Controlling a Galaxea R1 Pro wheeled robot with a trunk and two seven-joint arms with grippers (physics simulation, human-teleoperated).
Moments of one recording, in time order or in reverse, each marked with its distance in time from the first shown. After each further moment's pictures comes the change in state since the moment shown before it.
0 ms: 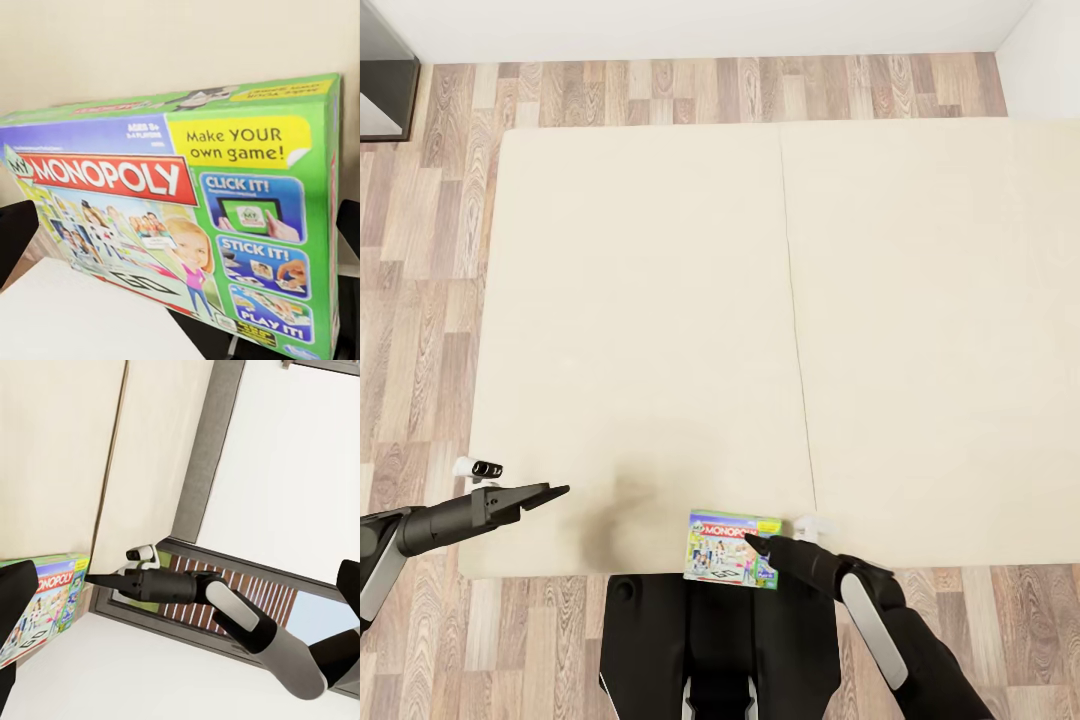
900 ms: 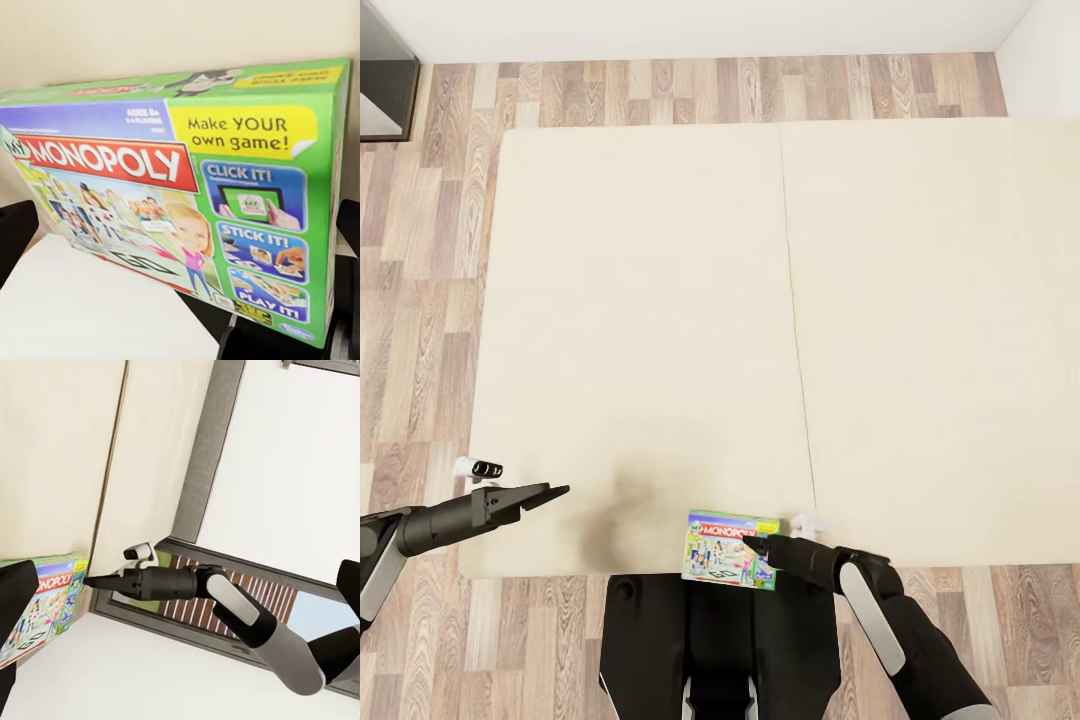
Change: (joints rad) left arm 0.000 0.000 0.000 0.000 0.000 0.000 0.000; right arm -0.030 -0.001 0.002 0.003 -0.002 0.105 -0.009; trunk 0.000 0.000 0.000
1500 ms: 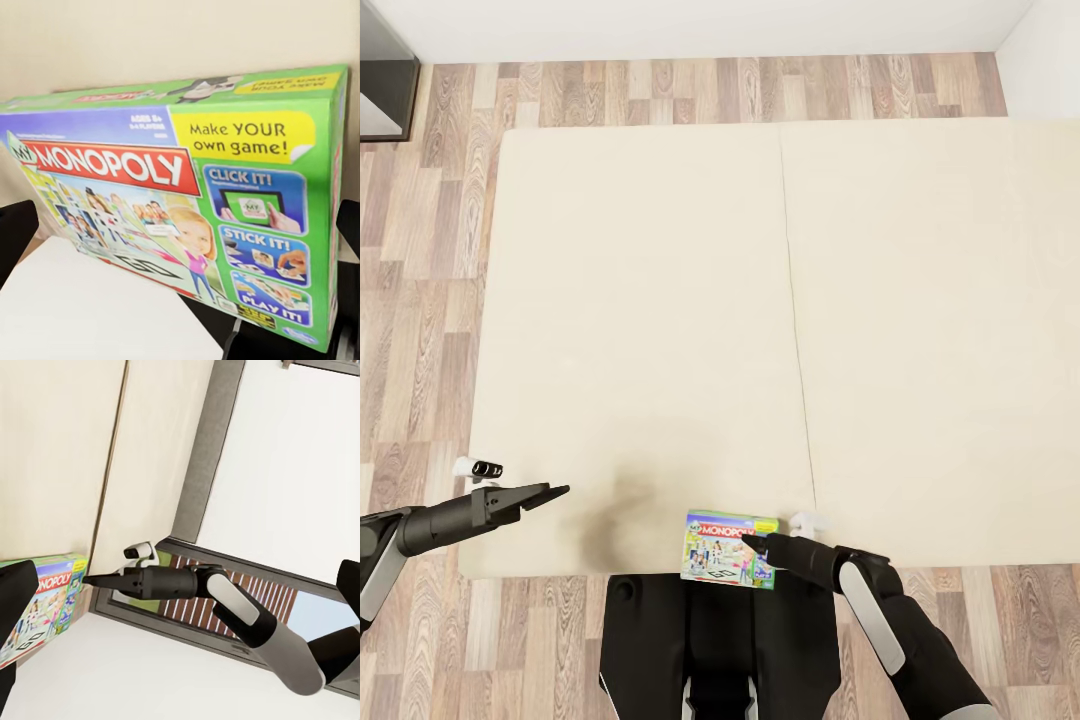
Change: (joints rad) left arm 0.000 0.000 0.000 0.000 0.000 0.000 0.000; right arm -0.001 0.001 0.000 -0.002 -0.003 -0.008 0.008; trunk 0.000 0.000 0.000
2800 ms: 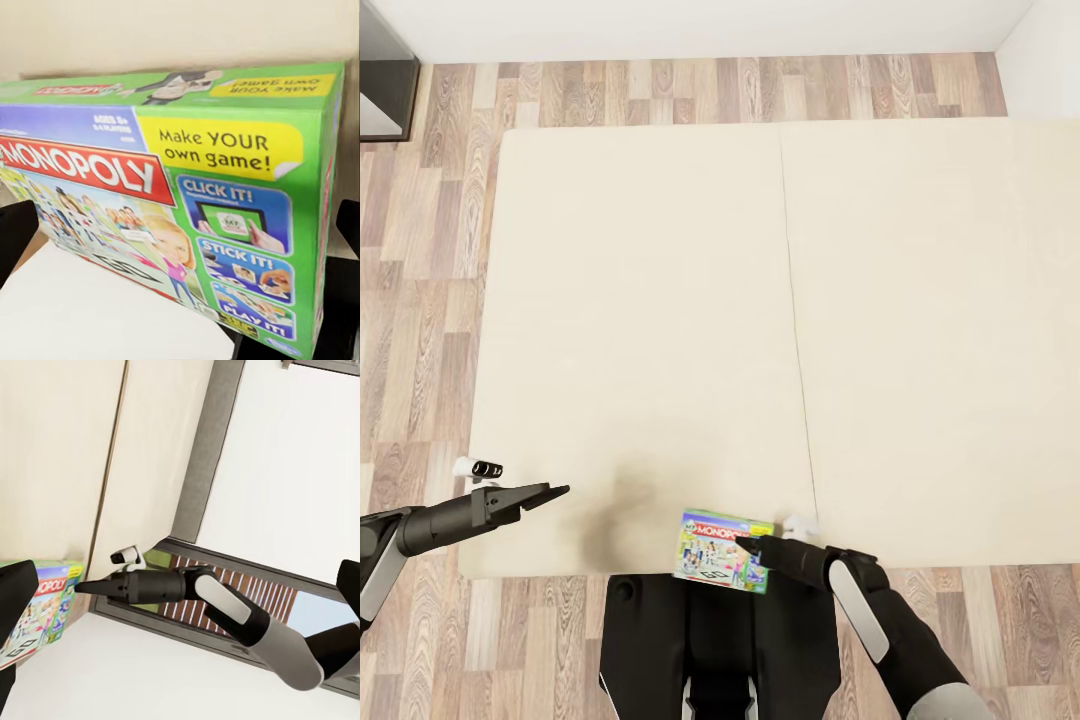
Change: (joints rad) left arm 0.000 0.000 0.000 0.000 0.000 0.000 -0.001; right arm -0.050 0.025 0.007 0.138 -0.008 -0.037 0.018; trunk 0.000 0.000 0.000
